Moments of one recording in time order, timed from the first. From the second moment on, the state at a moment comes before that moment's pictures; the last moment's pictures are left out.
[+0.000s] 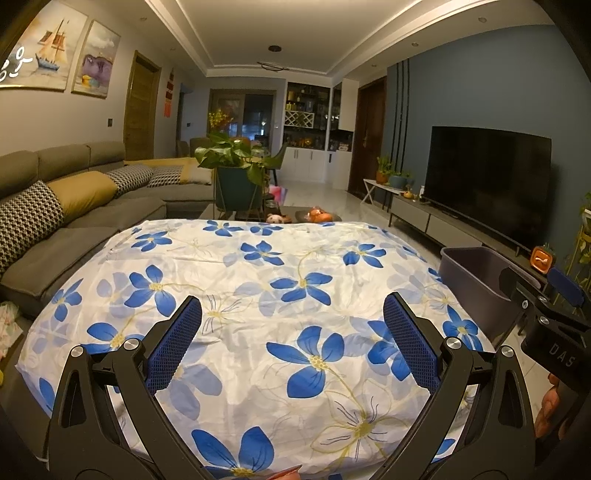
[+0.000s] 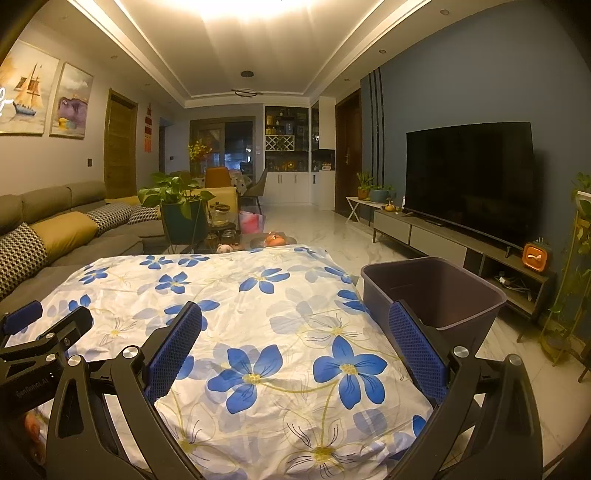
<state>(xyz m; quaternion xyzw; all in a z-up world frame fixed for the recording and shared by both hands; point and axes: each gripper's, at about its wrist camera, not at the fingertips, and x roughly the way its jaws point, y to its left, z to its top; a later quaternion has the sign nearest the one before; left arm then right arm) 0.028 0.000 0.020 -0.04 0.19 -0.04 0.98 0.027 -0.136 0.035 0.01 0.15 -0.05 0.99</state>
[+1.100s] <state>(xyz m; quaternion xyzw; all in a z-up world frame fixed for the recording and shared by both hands) 0.032 -0.007 0.023 -0.03 0.18 -0.04 0.98 0.027 -0.142 0.037 0.01 0.15 -0.05 0.99</state>
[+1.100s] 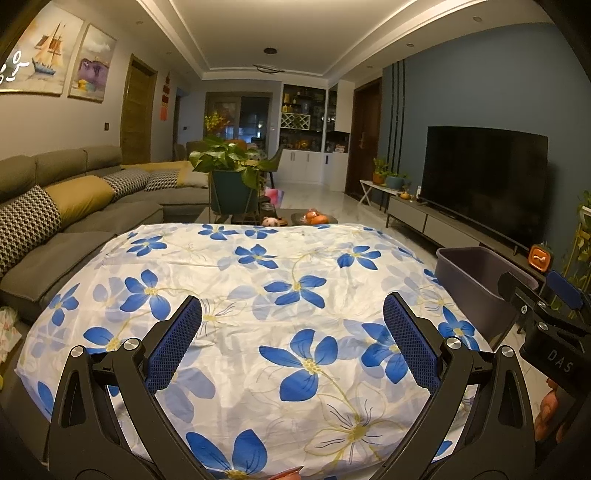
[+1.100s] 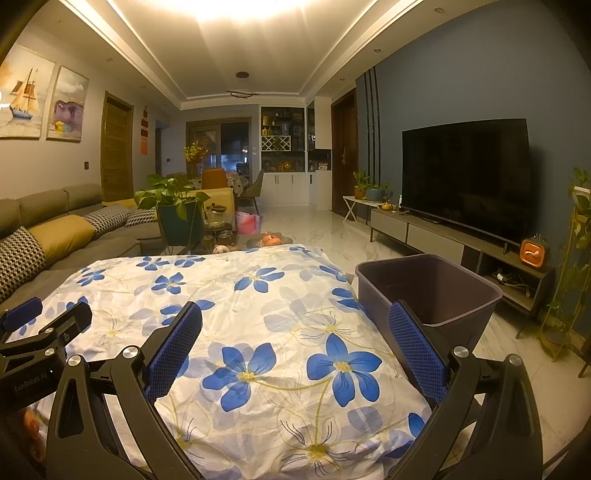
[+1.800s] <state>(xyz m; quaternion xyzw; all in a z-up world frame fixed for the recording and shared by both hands) 0.033 -0.013 0.024 -0.03 0.18 -0.04 0.98 0.026 -0.146 0.036 0.01 0.15 -0.06 0.99</state>
